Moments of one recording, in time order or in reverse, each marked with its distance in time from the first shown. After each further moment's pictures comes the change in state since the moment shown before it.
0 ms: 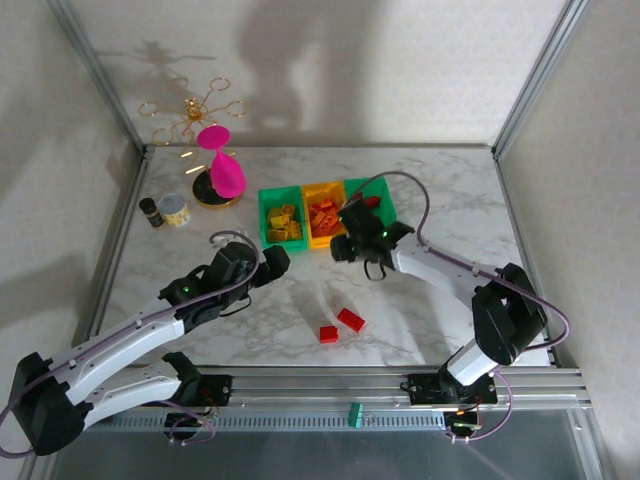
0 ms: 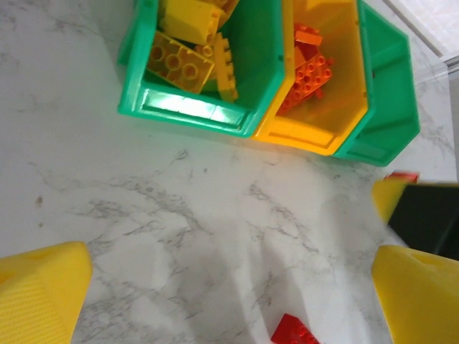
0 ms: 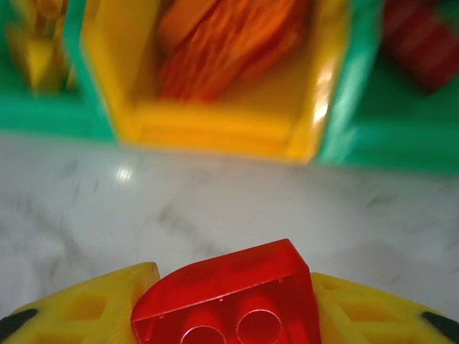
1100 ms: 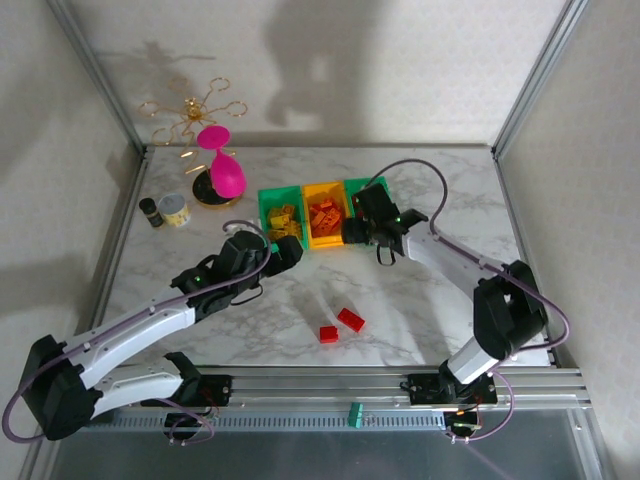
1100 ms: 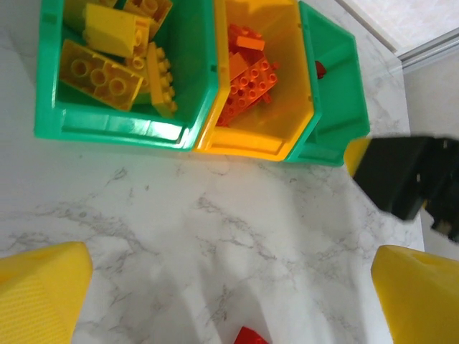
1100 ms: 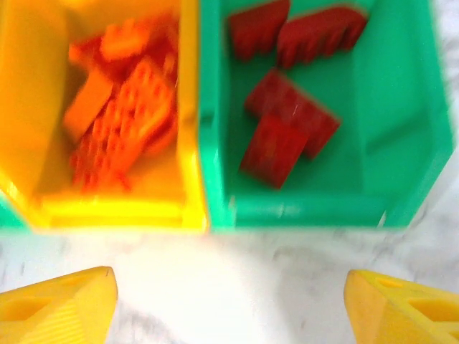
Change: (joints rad) left arm 0.000 0.084 0.042 0.104 0.062 0.029; right arm -0.087 -0.010 -0.006 -0.018 0.030 -0.041
